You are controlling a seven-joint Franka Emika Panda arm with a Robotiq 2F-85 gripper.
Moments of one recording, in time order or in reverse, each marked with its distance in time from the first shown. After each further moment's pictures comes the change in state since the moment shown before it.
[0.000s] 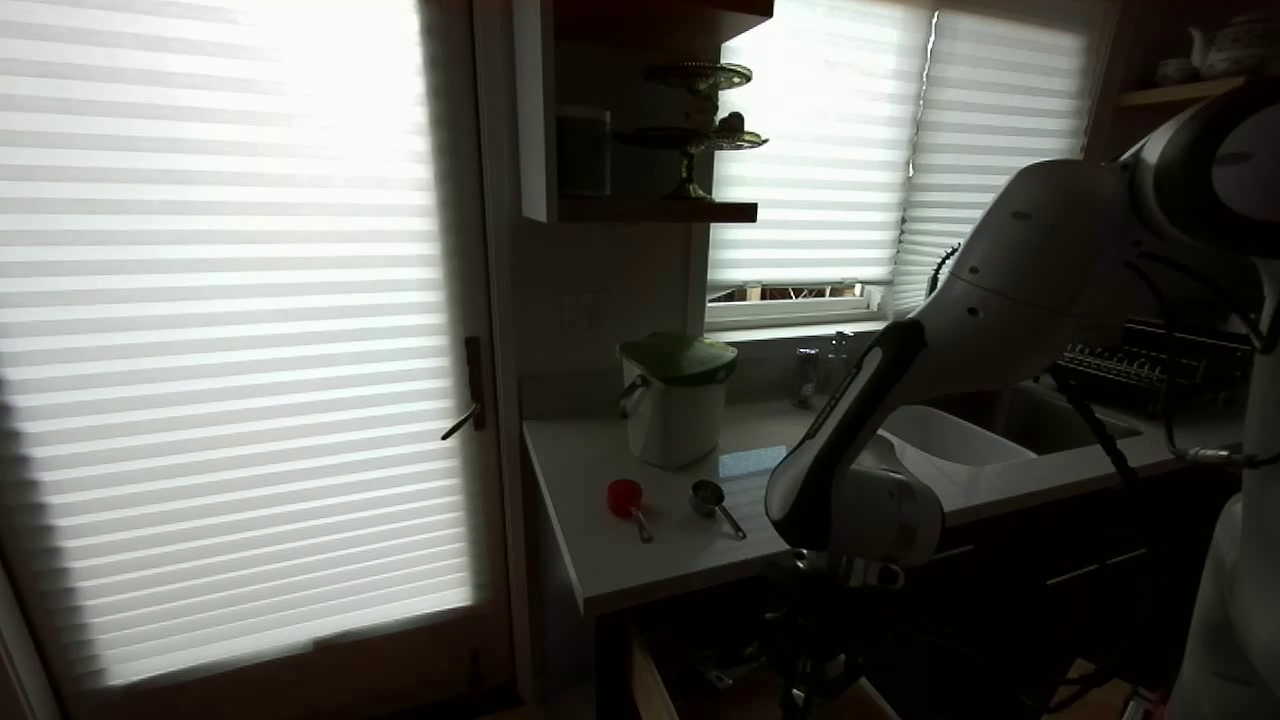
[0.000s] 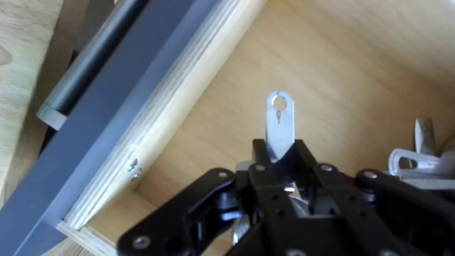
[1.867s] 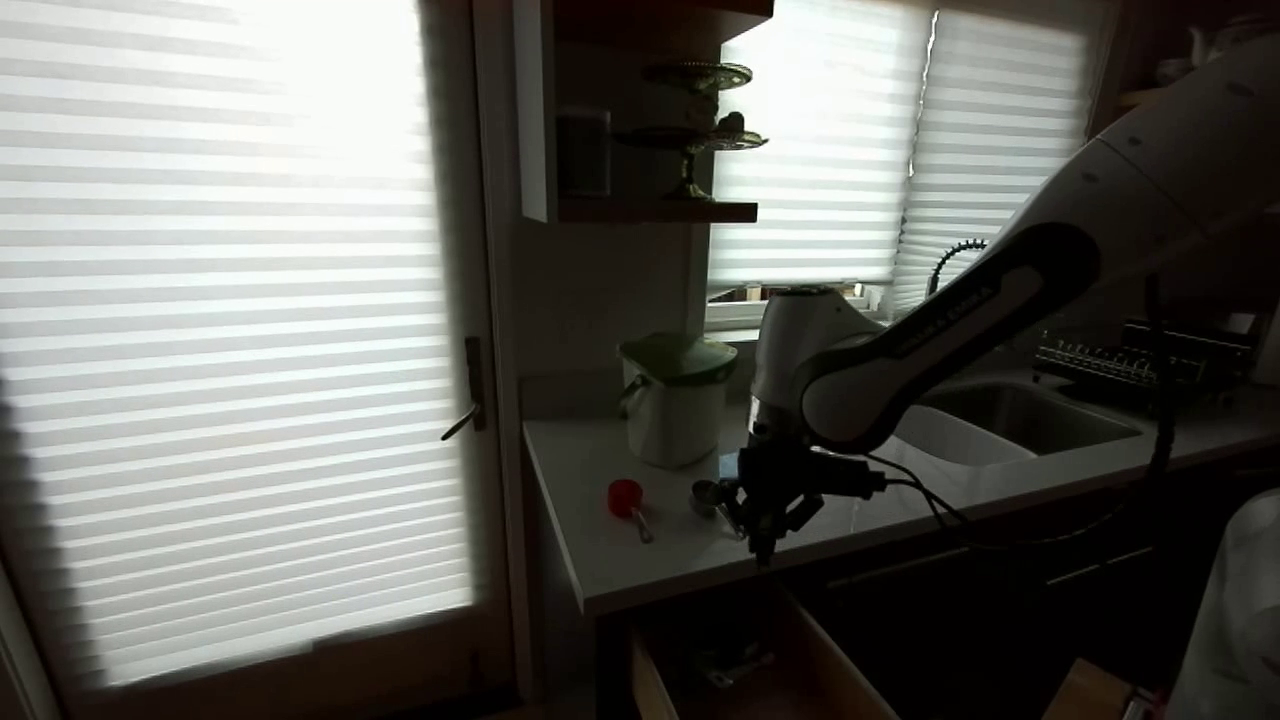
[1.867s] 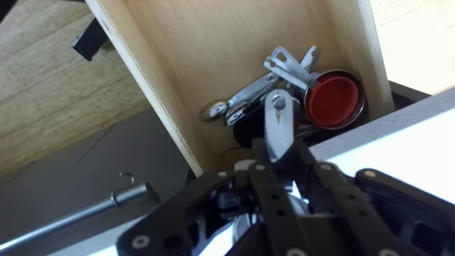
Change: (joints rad) arm -0.103 -0.328 0.029 0.163 -0.959 -0.269 0.334
